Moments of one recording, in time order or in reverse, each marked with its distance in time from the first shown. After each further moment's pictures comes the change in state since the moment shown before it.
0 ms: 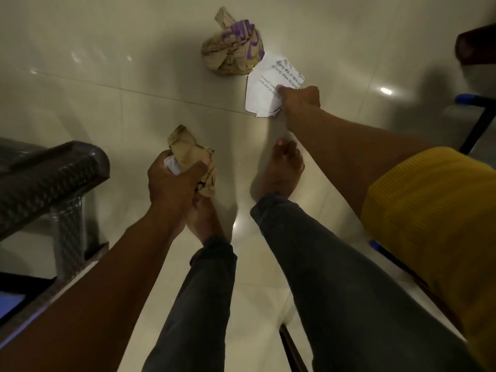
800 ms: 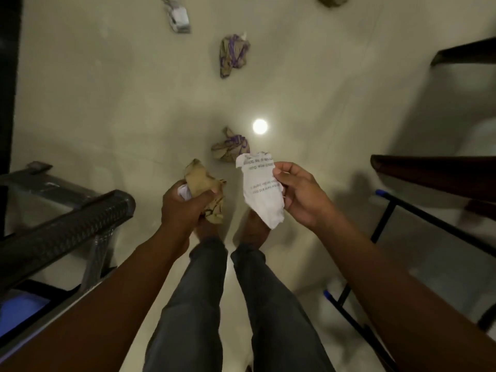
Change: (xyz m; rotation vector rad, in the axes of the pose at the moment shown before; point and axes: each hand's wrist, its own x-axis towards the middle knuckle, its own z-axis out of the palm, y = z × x) left_hand -0.120 0.197 0.014 -0.118 -0.034 -0.003; right_hand -0.200 -0.141 -0.195 0.383 -0.767 0.015
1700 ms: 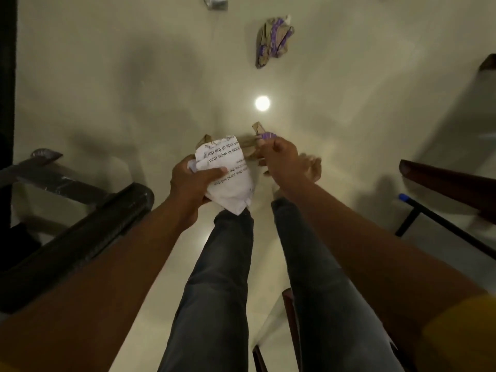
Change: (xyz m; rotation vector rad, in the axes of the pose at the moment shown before) left_hand 0.107 0.046 -0.075 -0.167 -0.129 -0.147; right_hand 0.129 0.020 0.139 -0.810 0.291 -0.197
